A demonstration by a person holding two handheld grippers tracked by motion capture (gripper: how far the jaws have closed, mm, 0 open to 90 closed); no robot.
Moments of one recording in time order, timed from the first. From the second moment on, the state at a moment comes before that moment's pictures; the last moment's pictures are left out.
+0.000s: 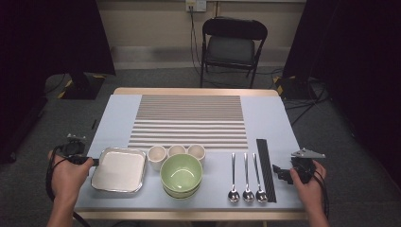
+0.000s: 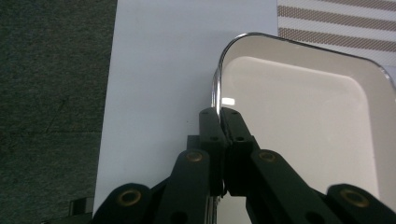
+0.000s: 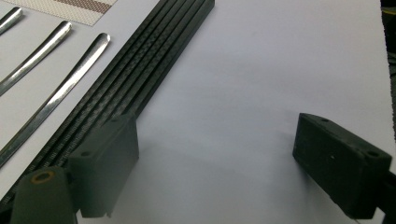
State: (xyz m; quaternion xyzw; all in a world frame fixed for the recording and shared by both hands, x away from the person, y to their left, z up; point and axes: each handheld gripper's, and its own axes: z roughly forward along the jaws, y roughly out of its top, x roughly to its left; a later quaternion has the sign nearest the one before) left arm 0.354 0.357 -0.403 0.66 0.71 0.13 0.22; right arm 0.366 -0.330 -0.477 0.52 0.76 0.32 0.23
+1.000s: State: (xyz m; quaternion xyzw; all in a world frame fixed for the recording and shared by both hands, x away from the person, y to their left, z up) left arm 0.352 0.383 -0.409 0.63 0.72 0.07 0.27; right arm 0.366 -0.330 -0.477 0.52 0.76 0.32 0.22
